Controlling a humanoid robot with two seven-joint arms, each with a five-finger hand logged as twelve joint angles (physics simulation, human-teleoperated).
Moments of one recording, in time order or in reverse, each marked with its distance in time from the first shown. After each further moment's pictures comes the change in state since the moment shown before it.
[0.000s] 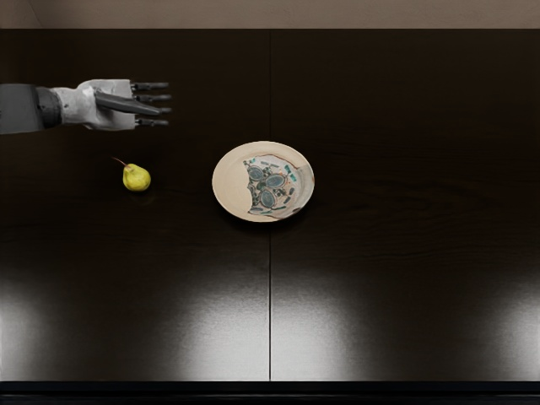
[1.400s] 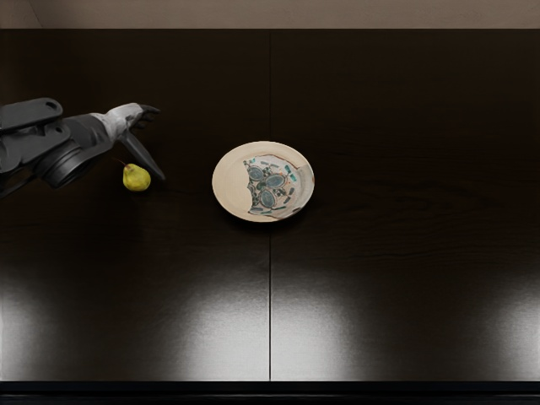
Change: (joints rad) left arm -0.077 0.042 0.393 -0.554 0.804 0.756 -0.255; right arm -0.002 0.000 0.002 -0.006 0.003 -0.002 0.000
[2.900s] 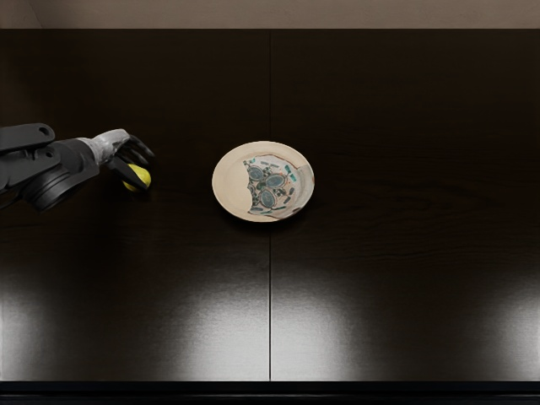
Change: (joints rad) left arm 0.012 0.067 0.093 -0.096 0.000 0.031 0.012; right arm 0.000 0.000 0.000 0.000 0.000 0.000 0.000
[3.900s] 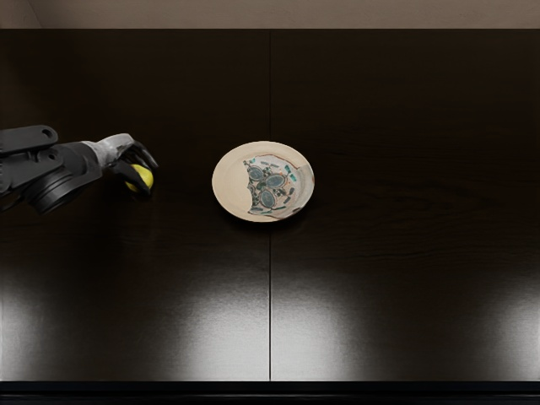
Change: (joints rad) left arm 0.006 -0.008 -0.003 0.003 0.008 -0.029 0.001; right arm 0.000 0.000 0.000 0.000 0.000 0.000 0.000
